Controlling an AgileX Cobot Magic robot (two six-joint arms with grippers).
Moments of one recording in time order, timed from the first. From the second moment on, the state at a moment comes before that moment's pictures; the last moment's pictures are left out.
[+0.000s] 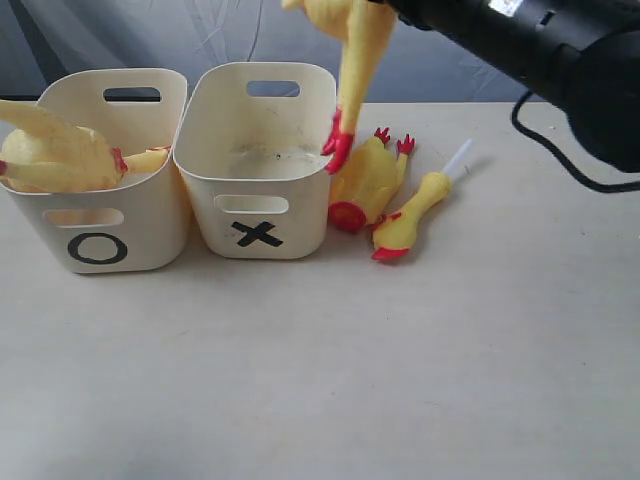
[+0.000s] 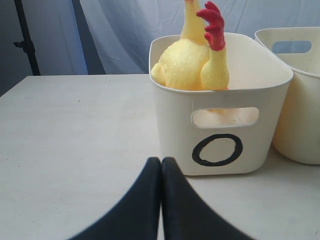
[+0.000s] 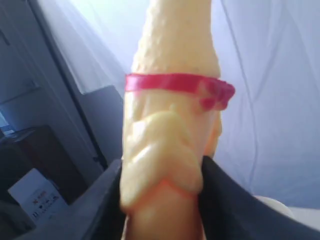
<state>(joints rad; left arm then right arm) 0.03 0.00 0.00 0.00 0.28 0.03 0.64 1.42 -0.94 0.14 -0.45 0.24</state>
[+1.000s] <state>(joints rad) 0.03 0.00 0.00 0.00 0.28 0.03 0.82 2.13 -1.70 -0.22 -0.42 0.49</state>
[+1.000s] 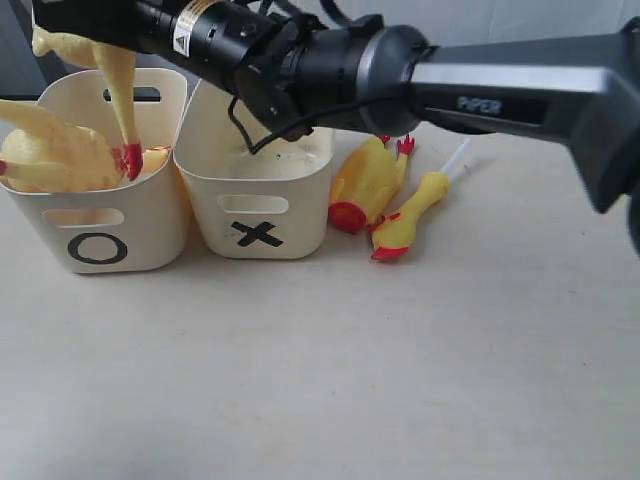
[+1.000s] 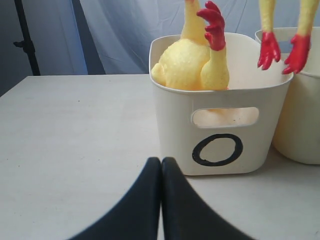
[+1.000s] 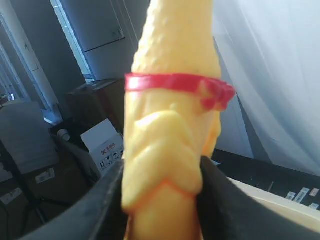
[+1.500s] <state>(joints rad) 0.03 0.00 0.00 0.00 0.28 0.03 0.84 2.31 -1.88 -0.23 -0.37 0.48</state>
